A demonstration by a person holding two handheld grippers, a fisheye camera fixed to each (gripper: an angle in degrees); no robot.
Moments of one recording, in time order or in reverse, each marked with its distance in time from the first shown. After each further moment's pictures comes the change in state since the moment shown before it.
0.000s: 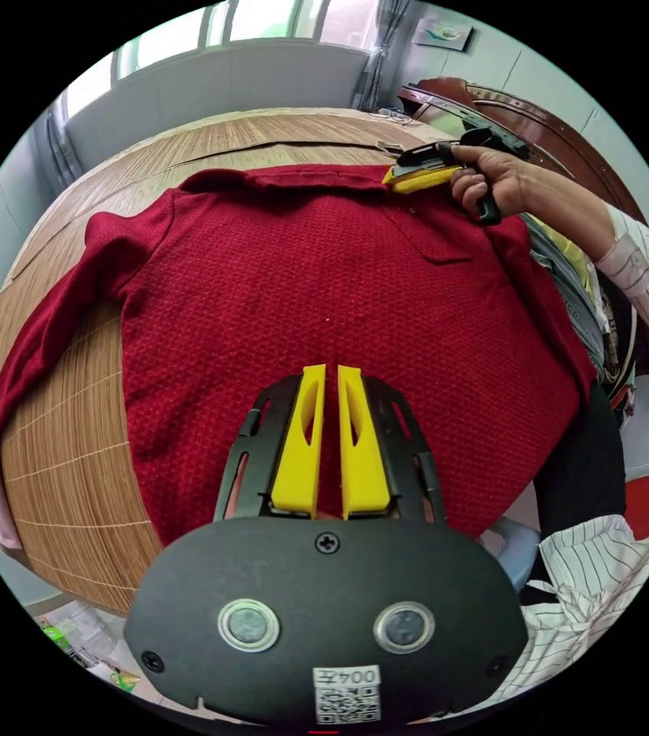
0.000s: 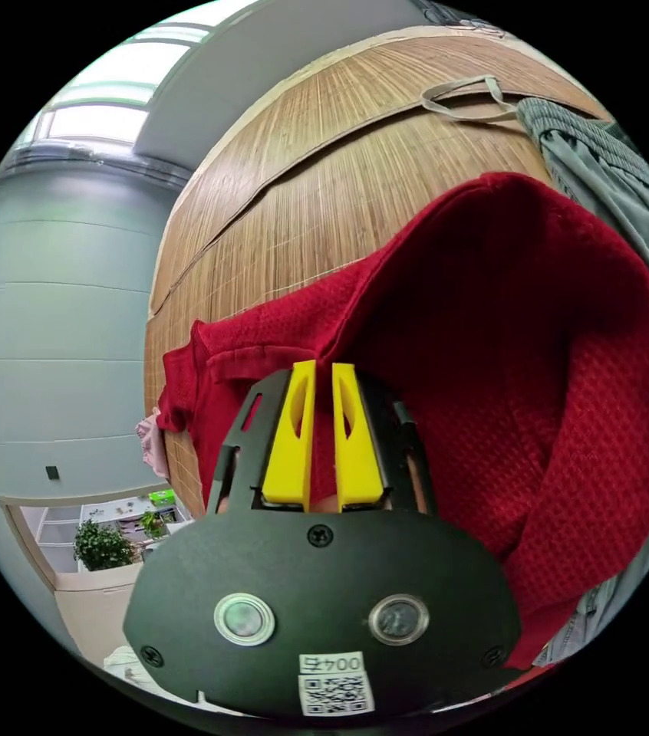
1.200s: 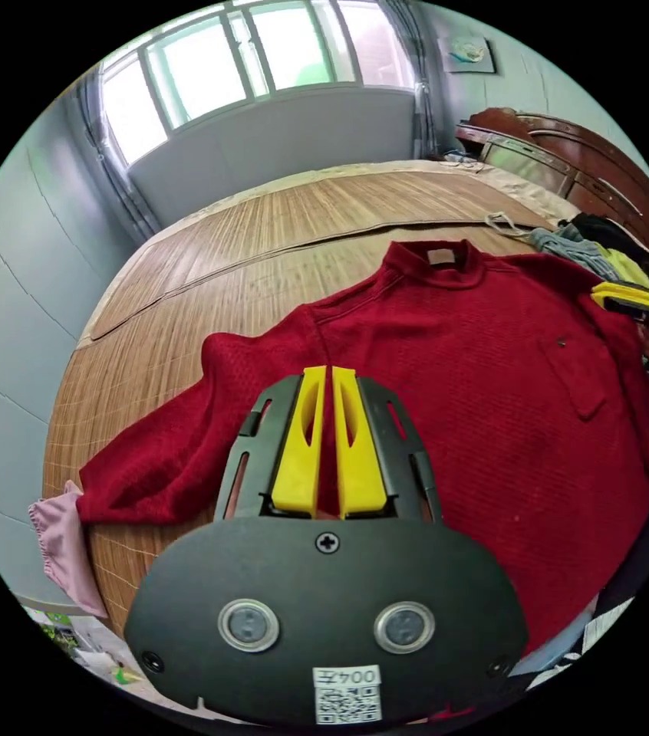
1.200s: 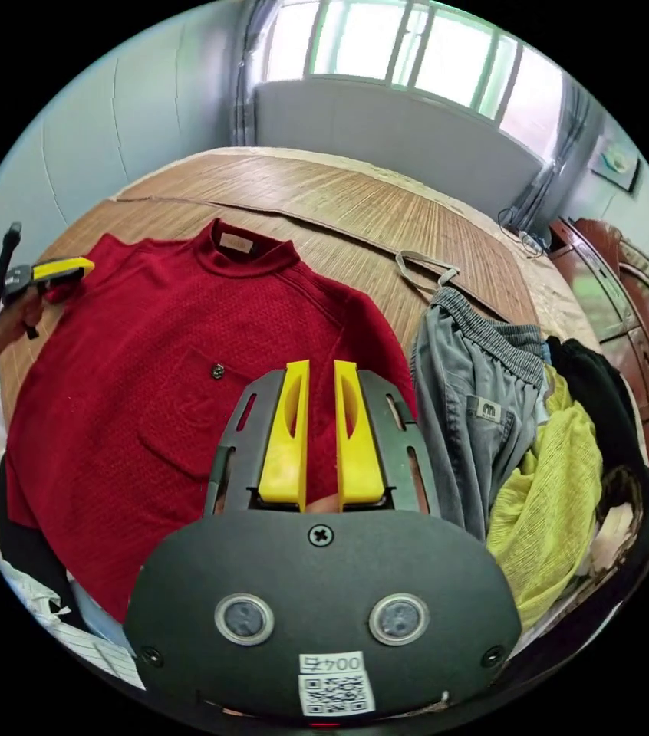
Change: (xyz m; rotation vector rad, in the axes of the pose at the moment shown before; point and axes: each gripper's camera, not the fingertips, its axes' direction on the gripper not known) left arm -0.102 -0.208 0.007 0.104 -0.372 -0.130; right arm -0.126 0.063 -0.053 0.268 0.651 -0.614
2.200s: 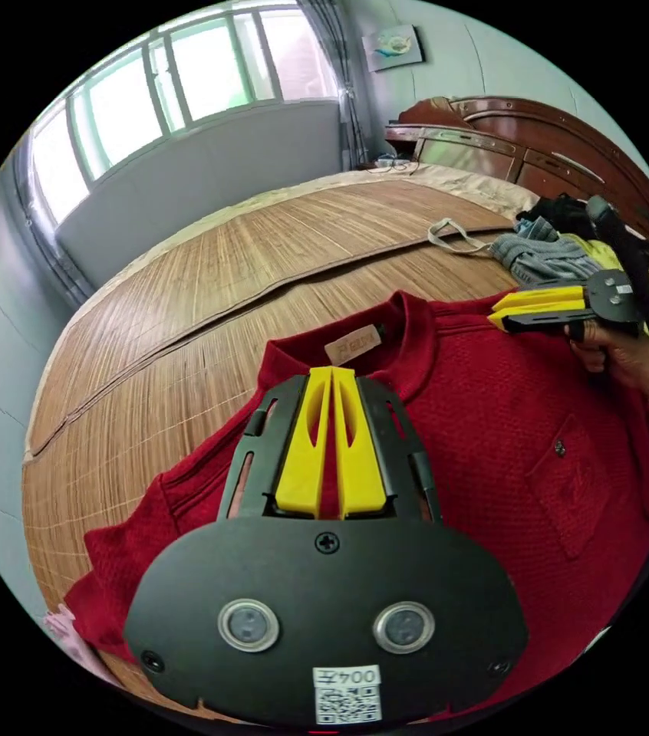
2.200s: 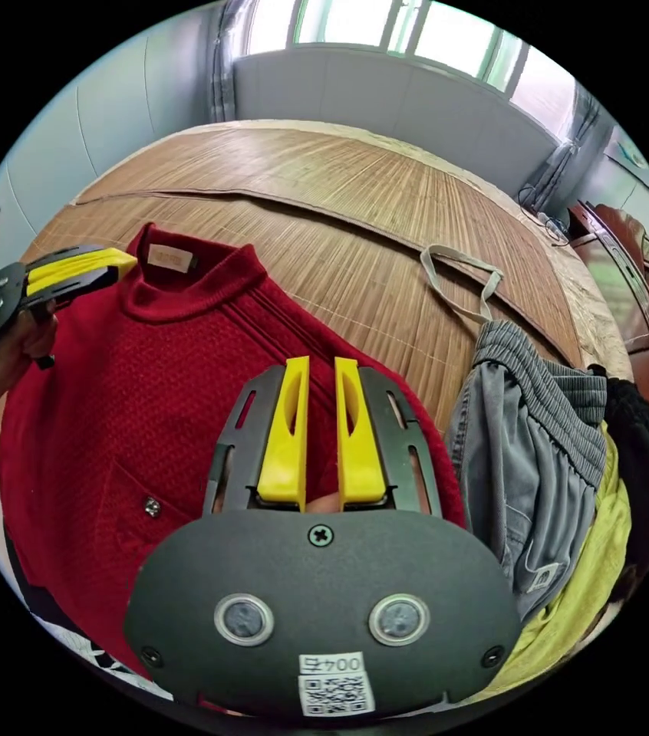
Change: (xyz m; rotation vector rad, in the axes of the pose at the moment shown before) left arm 0.155 -0.161 0.057 0.069 0.059 0.285; right arm 0.019 -0.085 0.062 -0.040 -0.110 0.085
